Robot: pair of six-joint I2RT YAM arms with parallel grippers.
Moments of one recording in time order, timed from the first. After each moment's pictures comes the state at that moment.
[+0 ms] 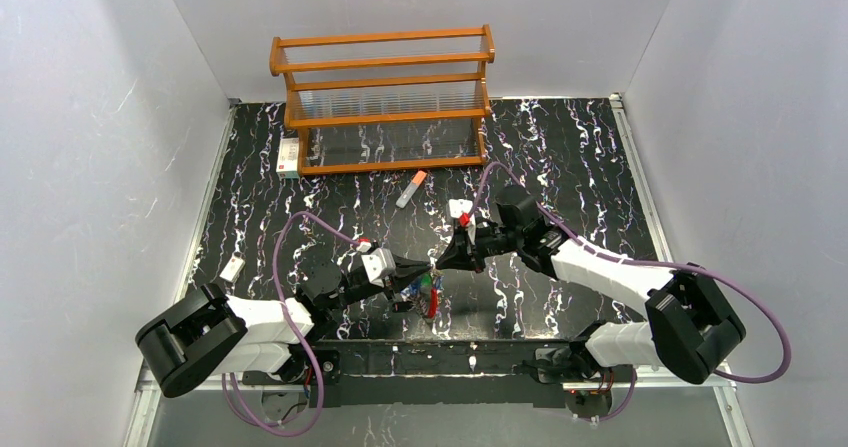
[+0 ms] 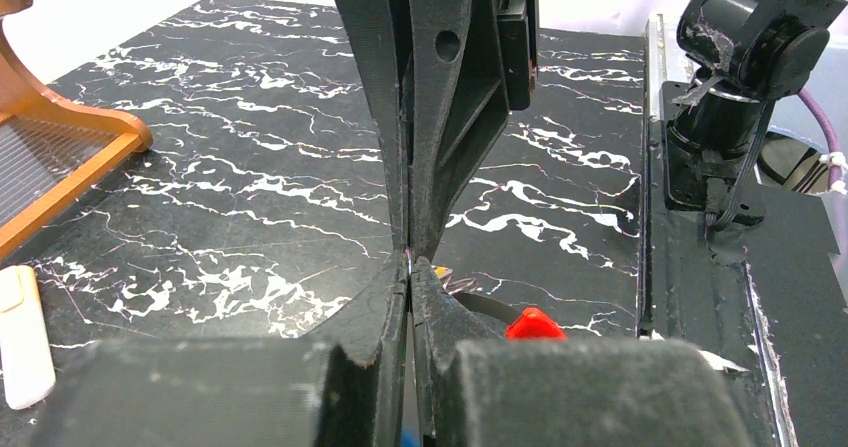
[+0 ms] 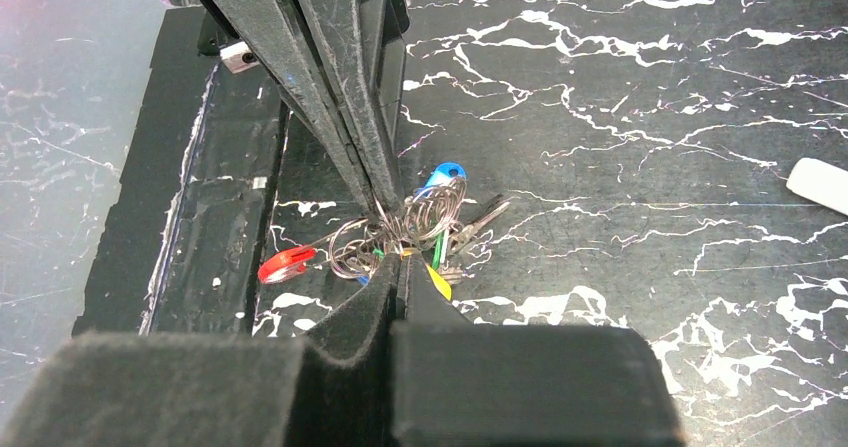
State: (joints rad) left arm -0.87 1.19 0.09 1.21 0.36 0.01; right arm 0.71 1.28 0.64 0.13 -0.91 -0.30
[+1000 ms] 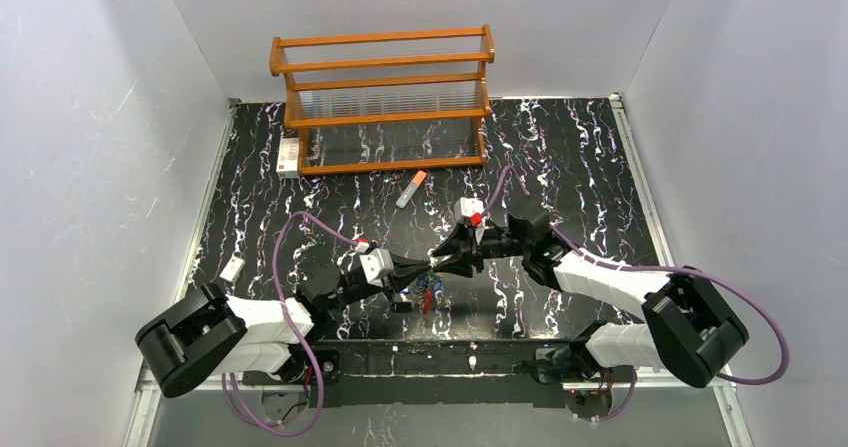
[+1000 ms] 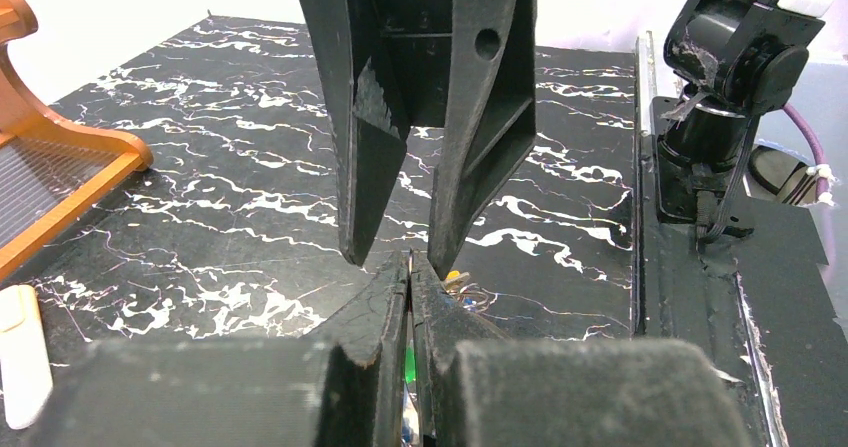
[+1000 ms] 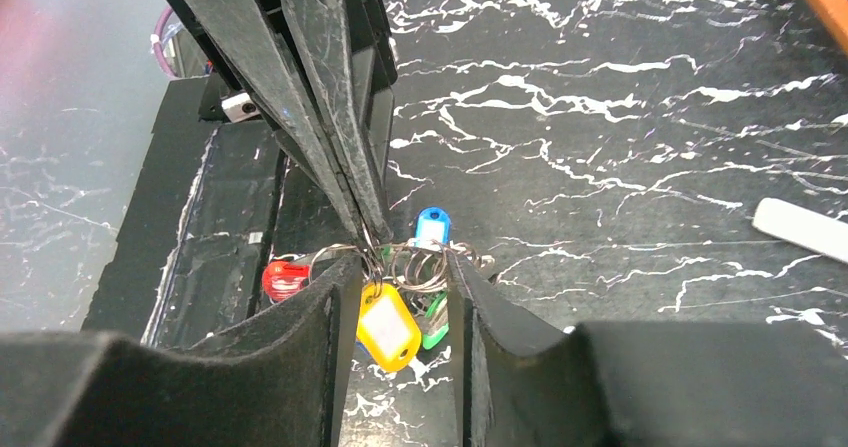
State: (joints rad) left arm -0.87 1.19 0.09 1.24 0.37 0.01; right arm 0.71 1.25 0.51 0.49 -0.91 -0.11
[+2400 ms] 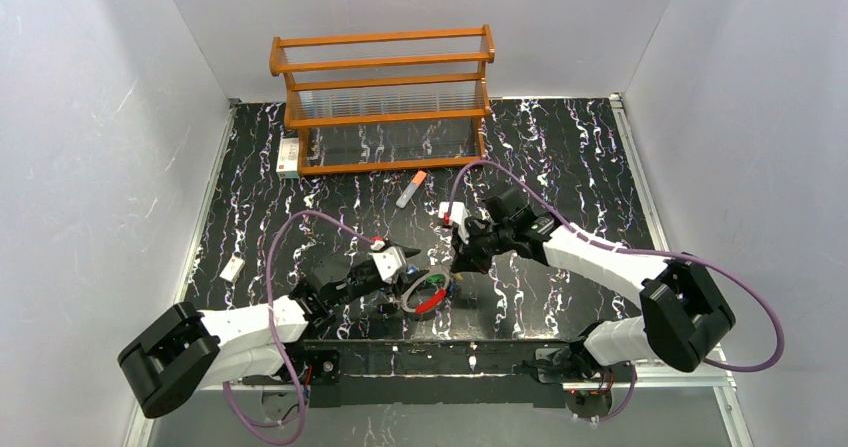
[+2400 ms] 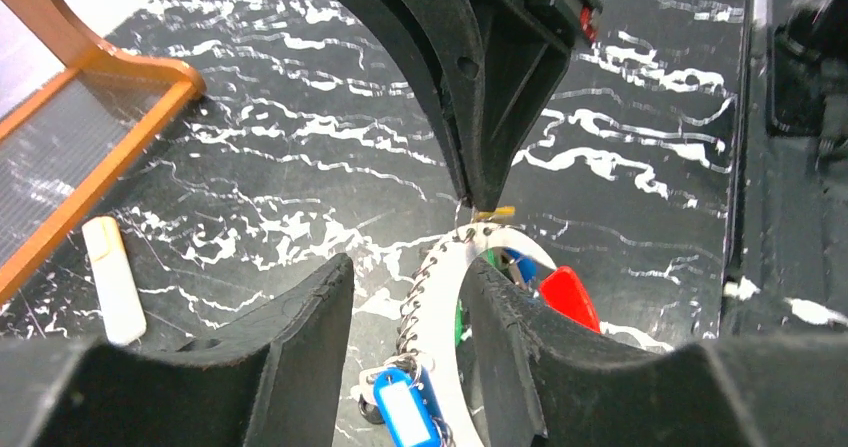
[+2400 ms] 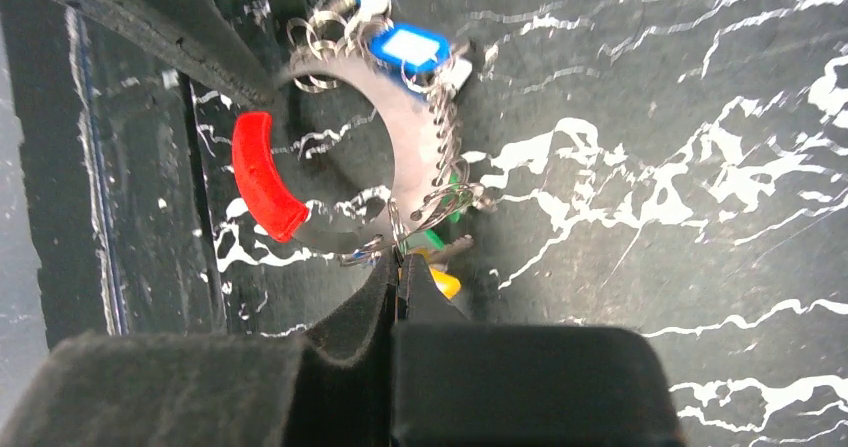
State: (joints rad) left arm -0.87 1.03 0.16 0.83 0.27 0.18; right arm 0.72 1.33 0.77 -0.26 -0.67 -0.37
